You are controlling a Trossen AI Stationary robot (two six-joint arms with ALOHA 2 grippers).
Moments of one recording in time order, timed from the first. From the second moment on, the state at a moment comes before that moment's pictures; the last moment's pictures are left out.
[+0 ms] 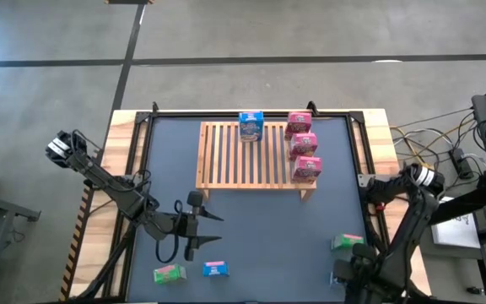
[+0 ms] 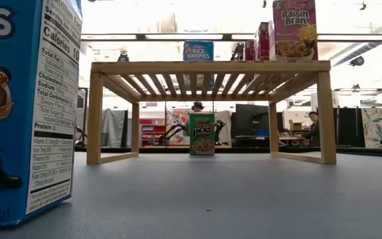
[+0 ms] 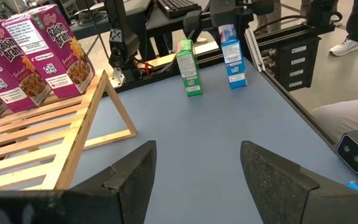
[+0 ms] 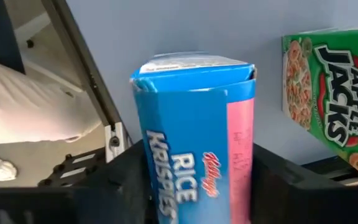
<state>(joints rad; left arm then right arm) -0.63 1.29 0.79 0.14 -0.56 0.03 1.09 1.73 1.37 -1.12 -0.05 1.41</state>
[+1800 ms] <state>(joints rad) -0.41 1.08 0.77 -0.01 -0.39 -0.07 0.18 1.66 2.10 -1.29 0.21 -0.07</state>
